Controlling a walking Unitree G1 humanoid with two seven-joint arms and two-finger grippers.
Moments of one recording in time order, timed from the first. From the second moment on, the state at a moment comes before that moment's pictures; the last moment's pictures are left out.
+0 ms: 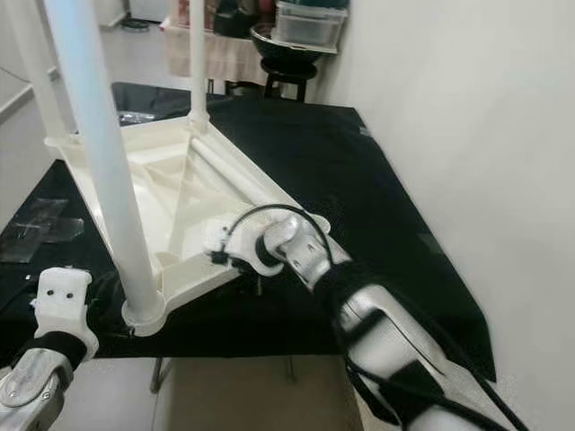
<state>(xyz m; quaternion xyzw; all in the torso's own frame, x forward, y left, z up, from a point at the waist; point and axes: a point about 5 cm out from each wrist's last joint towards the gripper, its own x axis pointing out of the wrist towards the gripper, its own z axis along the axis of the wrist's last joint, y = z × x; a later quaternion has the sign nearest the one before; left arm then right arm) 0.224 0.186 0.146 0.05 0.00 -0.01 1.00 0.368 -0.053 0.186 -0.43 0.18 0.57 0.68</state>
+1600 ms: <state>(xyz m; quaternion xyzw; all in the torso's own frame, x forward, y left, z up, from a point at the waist) 0.190 0.205 0.146 0.08 0.03 0.07 0.99 0.361 0.004 0.191 -0.33 0.28 0.61 0.67</state>
